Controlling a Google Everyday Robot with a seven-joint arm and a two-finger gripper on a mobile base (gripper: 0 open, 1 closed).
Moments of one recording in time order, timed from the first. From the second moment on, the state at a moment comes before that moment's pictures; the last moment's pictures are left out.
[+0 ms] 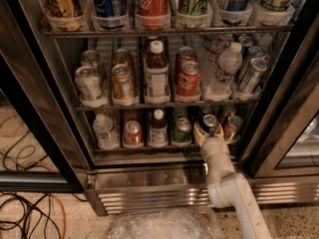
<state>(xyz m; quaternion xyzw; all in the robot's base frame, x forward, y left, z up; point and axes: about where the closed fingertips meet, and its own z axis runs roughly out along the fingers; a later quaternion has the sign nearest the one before) 0.677 -0.207 0.607 -0.01 0.68 0.06 0.73</state>
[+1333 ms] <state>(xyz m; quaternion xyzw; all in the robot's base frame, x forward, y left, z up) 0.618 -0.197 0.658 -0.11 0.67 0.10 0.73</state>
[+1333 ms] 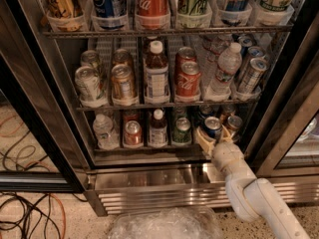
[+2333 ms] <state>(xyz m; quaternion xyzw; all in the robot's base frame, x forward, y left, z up) 0.548 -0.146 0.683 -0.25 0.65 0.22 0.68</state>
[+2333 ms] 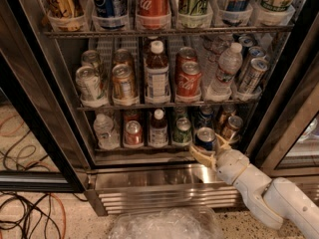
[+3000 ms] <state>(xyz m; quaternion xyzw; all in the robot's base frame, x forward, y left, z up) 0.520 -0.126 0.699 -0.30 0.62 0.27 0.67</state>
